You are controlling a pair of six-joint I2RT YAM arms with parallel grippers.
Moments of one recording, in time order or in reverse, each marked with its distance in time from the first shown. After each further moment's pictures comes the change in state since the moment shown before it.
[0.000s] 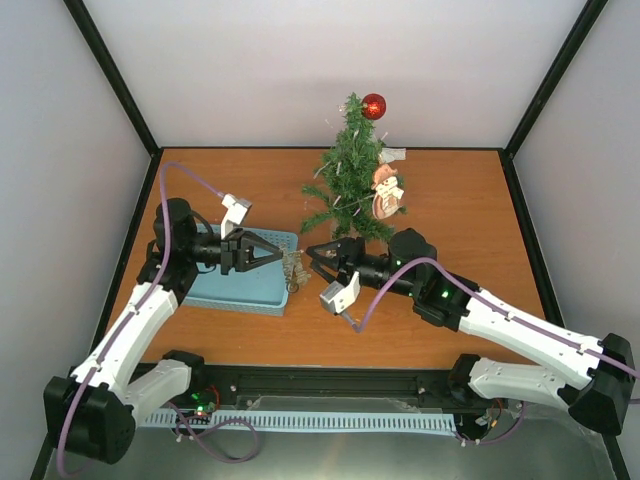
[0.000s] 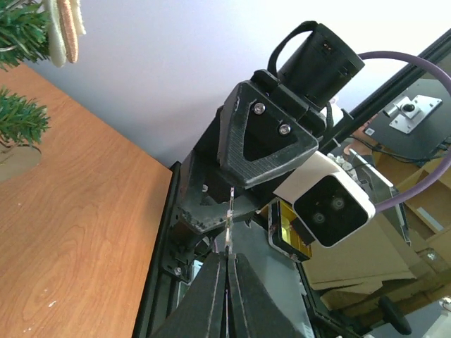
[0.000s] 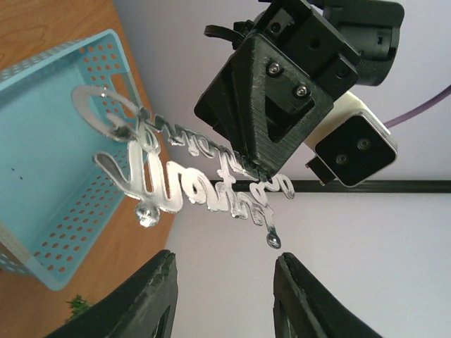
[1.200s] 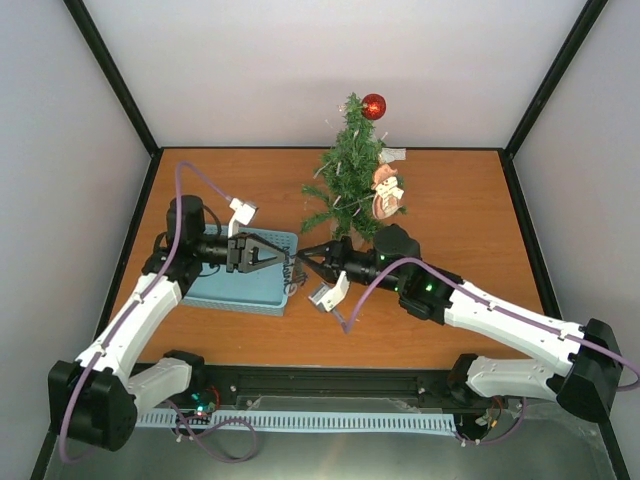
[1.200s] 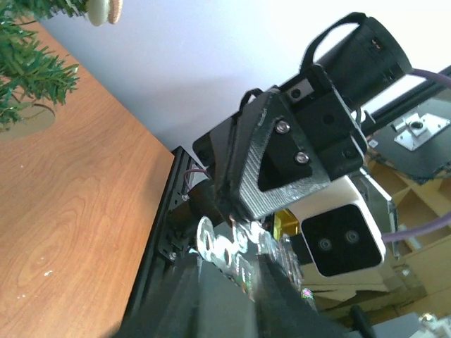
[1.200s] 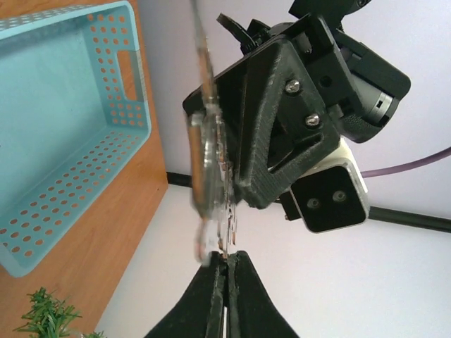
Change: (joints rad) left arm -0.008 0.064 0.029 -0.207 0.000 0.117; right arm 0.010 0.104 0.027 0.055 0.002 -0.219
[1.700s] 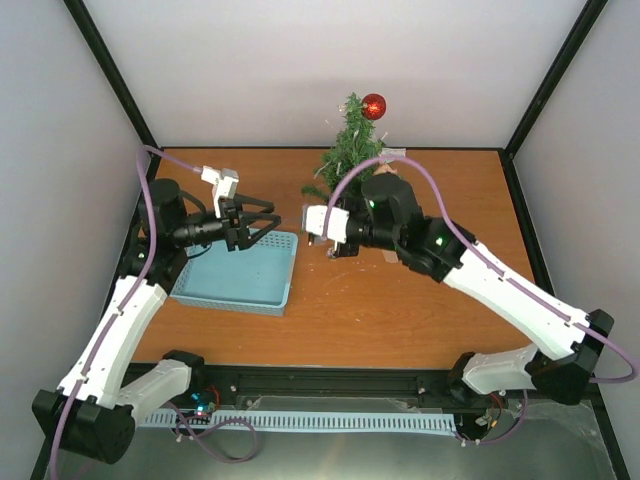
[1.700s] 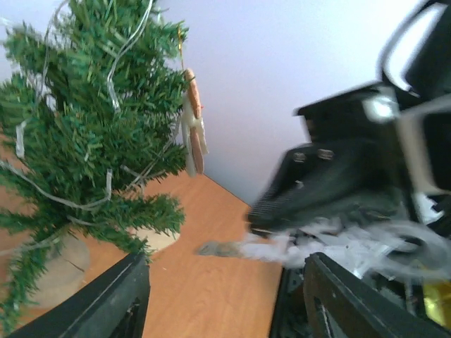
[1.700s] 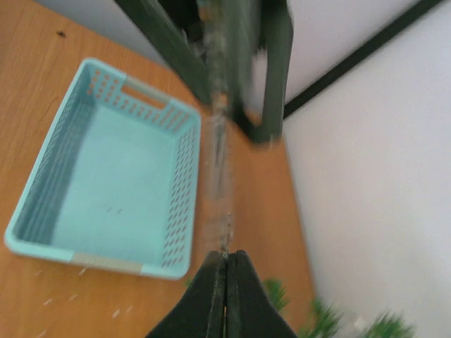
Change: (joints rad) left arm -0.003 -0.049 0.216 -0.084 -0.389 0.140; right arm -0.035 0.136 0.490 -0.537 0.114 0.853
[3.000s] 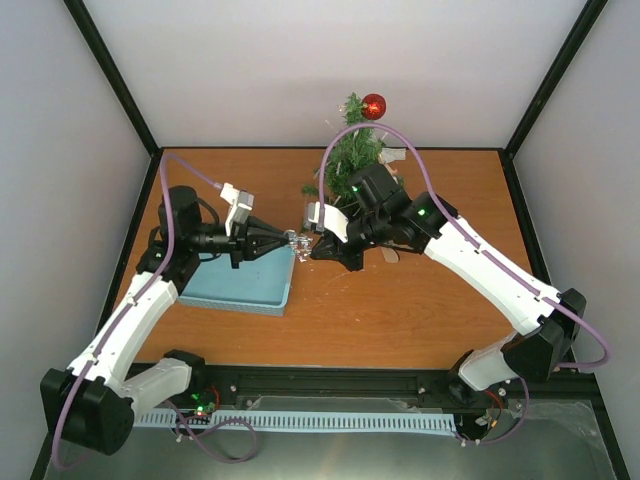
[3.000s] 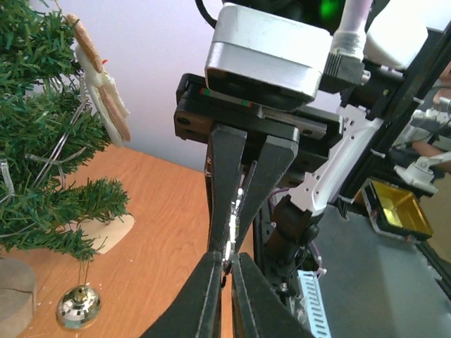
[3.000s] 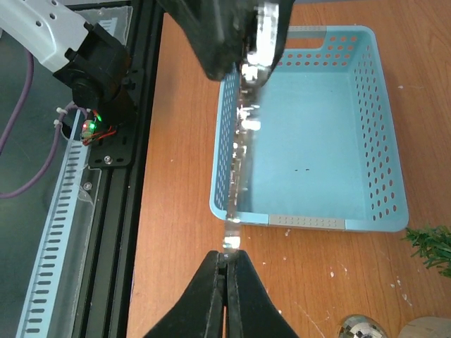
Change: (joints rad) left arm -0.032 0.035 -0.106 0.096 0.234 0.271; right arm -0.151 0.194 0.178 -0.489 -0.430 0.377
